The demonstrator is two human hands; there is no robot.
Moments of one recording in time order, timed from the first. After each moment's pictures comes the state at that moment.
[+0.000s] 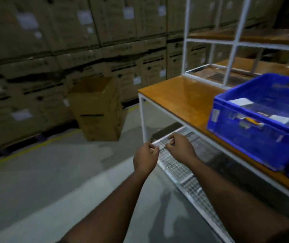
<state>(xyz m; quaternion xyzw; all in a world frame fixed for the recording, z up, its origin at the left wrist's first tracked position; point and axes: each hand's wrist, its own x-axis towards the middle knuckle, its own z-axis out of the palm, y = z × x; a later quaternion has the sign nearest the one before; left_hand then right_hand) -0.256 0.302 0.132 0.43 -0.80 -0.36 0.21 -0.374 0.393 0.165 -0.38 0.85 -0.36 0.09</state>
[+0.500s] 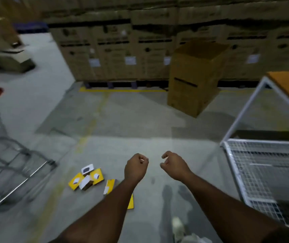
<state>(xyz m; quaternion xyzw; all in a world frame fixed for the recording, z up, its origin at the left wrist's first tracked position) 0.109 0.237 0.021 0.71 -0.54 -0.37 0.26 -0.066 0.249 0.051 -0.61 0.70 -0.15 0.34</state>
